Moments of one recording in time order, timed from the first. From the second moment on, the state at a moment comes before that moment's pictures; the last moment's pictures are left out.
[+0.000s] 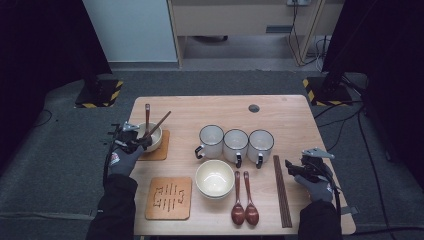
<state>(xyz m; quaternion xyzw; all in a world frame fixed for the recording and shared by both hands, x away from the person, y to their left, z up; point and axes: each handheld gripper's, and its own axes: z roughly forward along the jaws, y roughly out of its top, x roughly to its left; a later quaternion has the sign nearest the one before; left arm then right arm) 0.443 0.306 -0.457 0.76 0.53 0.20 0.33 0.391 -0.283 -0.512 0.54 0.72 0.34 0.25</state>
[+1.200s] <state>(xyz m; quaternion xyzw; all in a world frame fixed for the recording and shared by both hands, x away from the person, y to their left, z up) 0.447 0.326 -0.467 0.71 0.57 0.23 0.34 0.392 -0.284 -0.513 0.54 0.73 0.34 0.25</state>
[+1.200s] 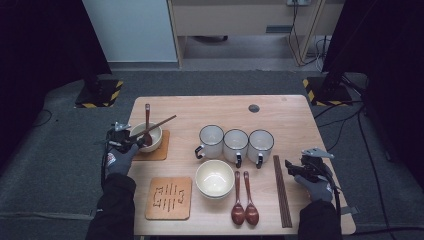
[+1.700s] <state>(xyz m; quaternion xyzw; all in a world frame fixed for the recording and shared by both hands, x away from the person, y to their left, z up) 0.440 0.309 -0.444 0.70 0.55 0.24 0.38 0.392 -0.284 -0.511 0.55 0.72 0.34 0.25</state>
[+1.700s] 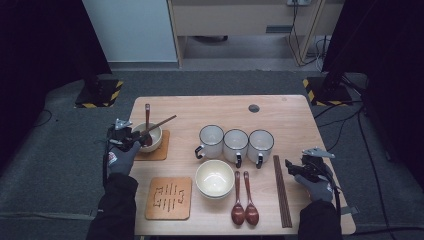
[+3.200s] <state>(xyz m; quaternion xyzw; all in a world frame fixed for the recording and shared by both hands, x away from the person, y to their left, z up) 0.488 0.275 -0.445 0.68 0.56 0.26 0.39 0.394 -0.287 -0.514 0.55 0.72 0.34 0.25</state>
